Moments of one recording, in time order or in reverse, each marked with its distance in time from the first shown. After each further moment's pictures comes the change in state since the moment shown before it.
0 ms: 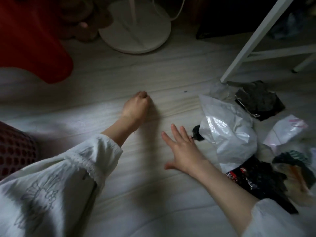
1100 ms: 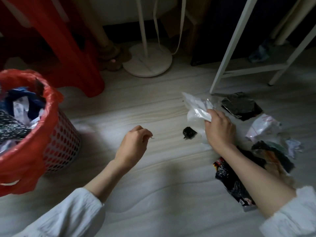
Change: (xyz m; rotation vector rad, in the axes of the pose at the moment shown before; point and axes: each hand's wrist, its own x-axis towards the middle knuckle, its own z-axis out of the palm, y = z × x) left_hand -0.192 0.052 -0.066 -0.401 0.266 -0.095; right_hand -0.095 0.033 -0.058 0.178 0.818 0.334
